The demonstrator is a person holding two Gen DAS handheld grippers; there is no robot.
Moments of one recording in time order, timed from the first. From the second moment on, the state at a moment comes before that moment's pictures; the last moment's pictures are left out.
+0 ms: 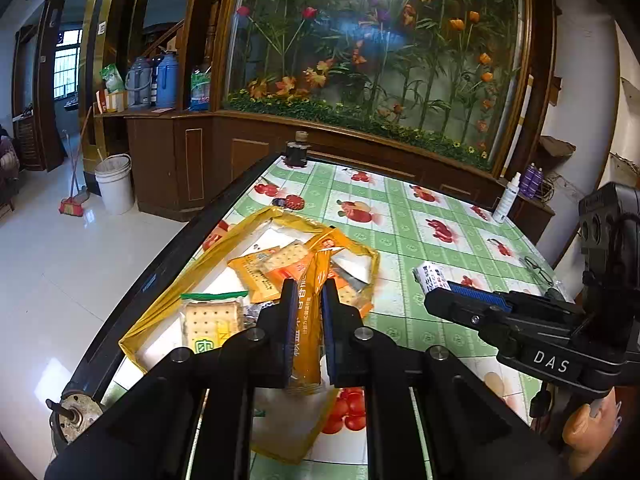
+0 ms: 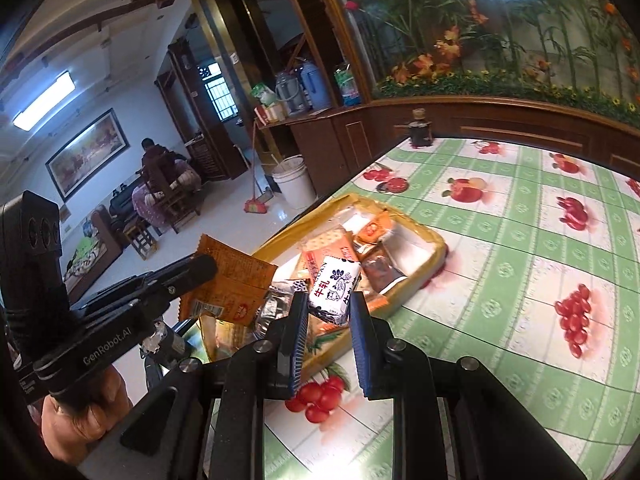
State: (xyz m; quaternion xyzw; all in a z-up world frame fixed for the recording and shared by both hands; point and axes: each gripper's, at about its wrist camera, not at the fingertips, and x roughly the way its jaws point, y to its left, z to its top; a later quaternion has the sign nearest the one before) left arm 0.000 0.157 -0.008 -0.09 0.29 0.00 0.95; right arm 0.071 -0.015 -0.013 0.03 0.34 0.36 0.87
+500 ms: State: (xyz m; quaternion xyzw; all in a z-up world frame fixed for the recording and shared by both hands) left arm 0.006 0.180 -0.025 -0.11 0.31 0.02 0.95; right arm 0.103 0.038 -0.036 0.01 0.36 0.37 0.86
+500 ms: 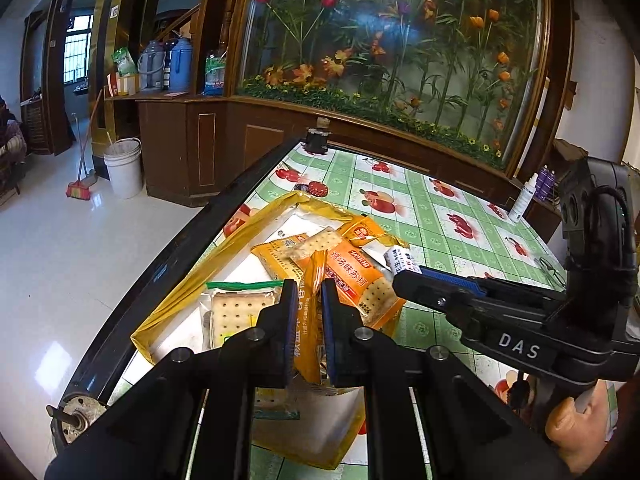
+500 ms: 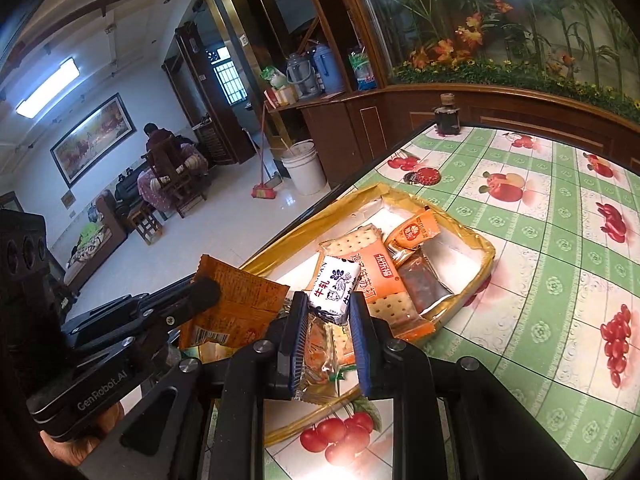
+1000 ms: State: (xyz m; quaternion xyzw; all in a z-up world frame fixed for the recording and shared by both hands) left arm 0.012 0.180 -0.028 -0.10 0.32 0.02 0.94; right arm 0.125 0.056 -0.046 0.01 0.37 0.36 0.86
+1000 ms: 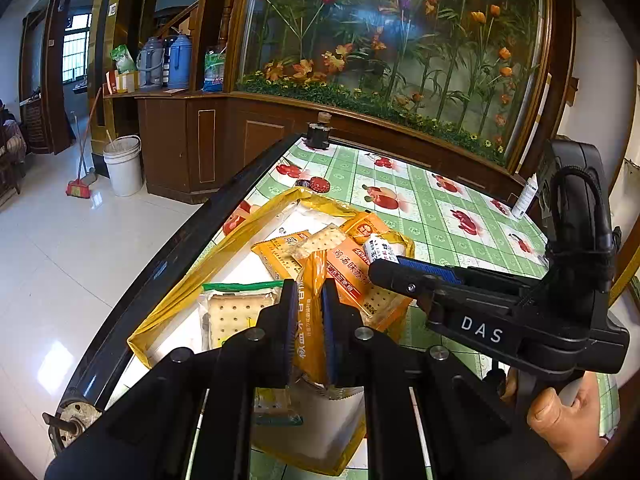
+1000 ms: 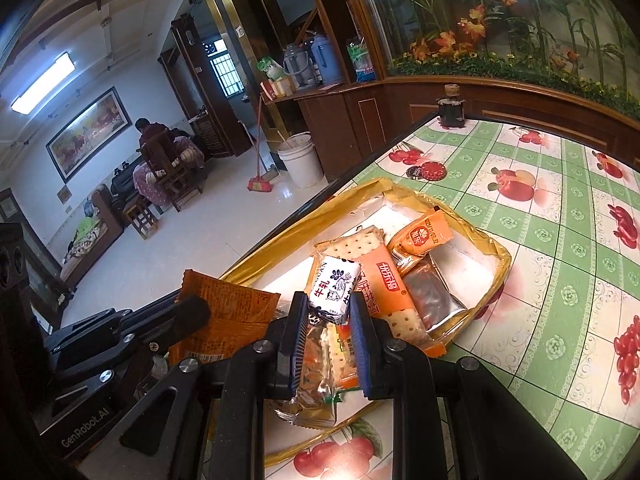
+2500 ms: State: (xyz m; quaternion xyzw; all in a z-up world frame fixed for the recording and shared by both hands) left arm 0.007 0.174 -0.017 -0.08 0.31 0.08 0.94; right arm 0.146 0.028 -0.032 0.05 0.35 0.33 0.87
